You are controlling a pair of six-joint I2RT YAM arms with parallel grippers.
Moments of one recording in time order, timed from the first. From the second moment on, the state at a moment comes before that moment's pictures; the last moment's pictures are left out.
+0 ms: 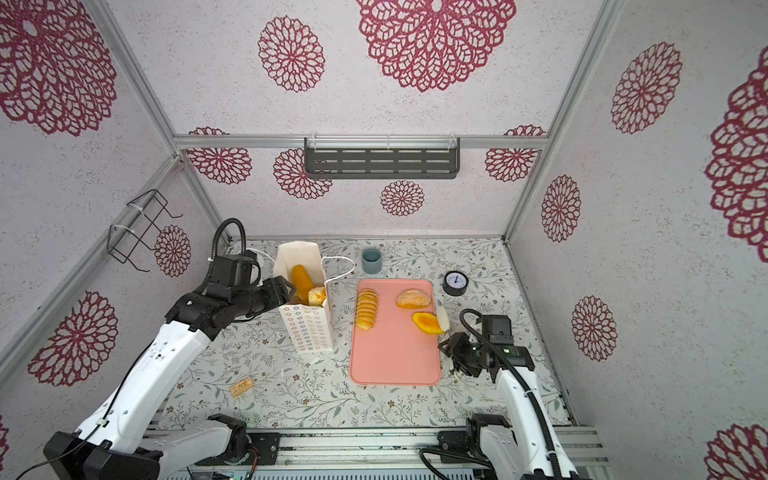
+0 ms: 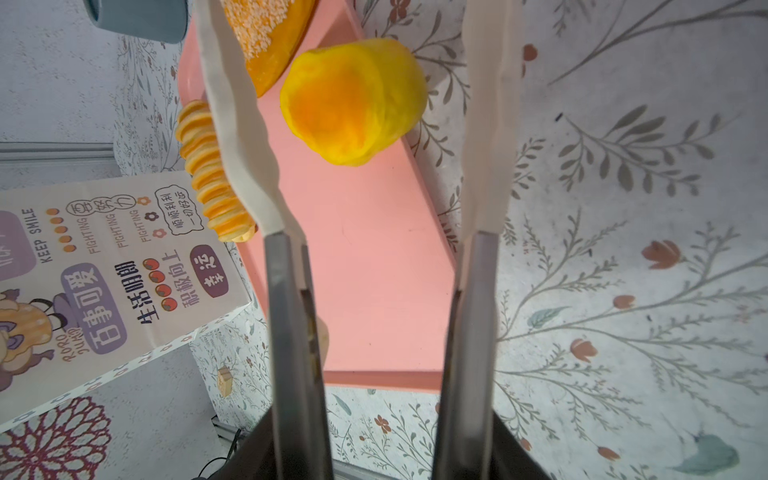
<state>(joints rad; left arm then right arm) -0.29 1.16 1.19 -0.79 0.08 -0.61 -0.02 0.88 0.60 -0.79 -0.49 0.66</state>
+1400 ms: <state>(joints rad) -0.29 1.16 1.18 -0.78 0.07 -0.61 -0.05 1.06 0.54 -0.58 -0.61 0.69</state>
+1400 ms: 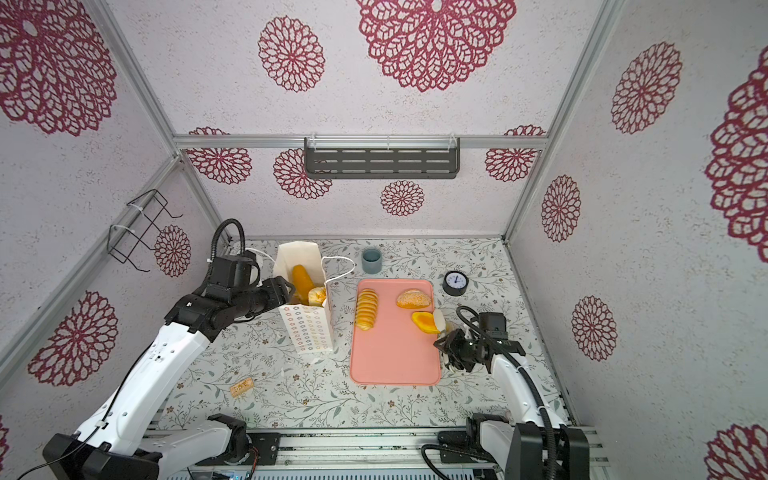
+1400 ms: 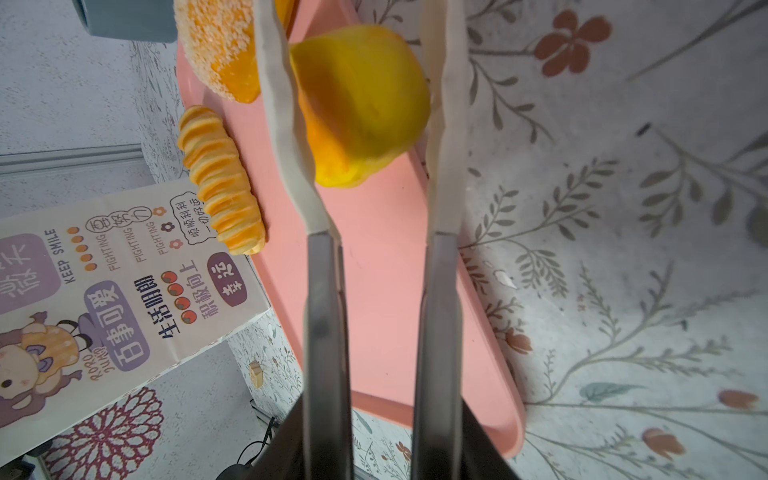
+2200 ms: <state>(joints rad) -0.29 1.16 1.18 -0.78 0.05 -0.61 -0.01 0.88 0.81 -0.81 -0.54 0.63</state>
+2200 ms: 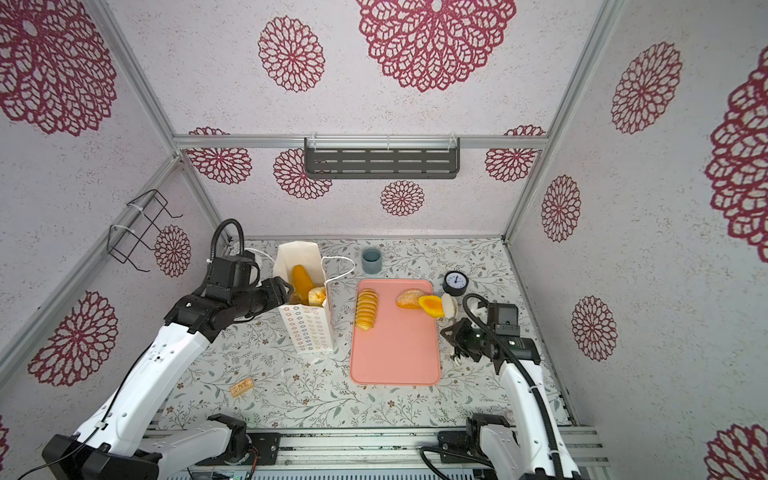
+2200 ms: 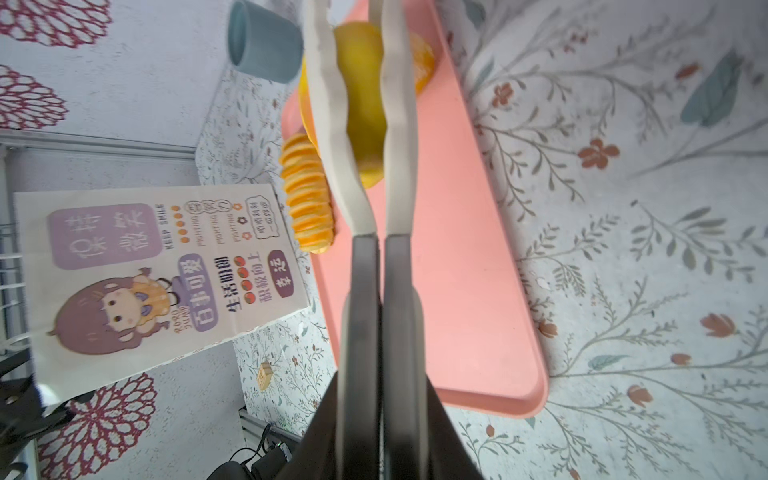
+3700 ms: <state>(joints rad) -0.29 1.11 1.19 -0.85 0.01 -0.66 1.07 1.66 1.95 -1.10 0.25 0.24</state>
